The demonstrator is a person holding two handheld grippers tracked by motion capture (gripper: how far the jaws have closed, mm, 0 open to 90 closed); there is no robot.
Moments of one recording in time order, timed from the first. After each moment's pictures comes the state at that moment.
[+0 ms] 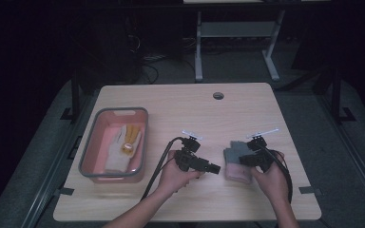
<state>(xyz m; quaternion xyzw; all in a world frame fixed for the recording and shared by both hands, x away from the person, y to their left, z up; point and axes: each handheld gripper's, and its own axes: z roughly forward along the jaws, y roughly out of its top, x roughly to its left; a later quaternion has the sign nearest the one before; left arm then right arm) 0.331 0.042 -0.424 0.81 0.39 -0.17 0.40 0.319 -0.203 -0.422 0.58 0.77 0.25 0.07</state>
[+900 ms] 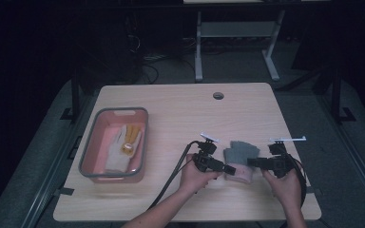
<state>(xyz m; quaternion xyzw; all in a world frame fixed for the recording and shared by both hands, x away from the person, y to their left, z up) 0.339 -0.009 -0.458 0.80 0.43 -0.20 0.38 0.303 -0.254 -0.436 0.63 0.70 0.34 0.02</state>
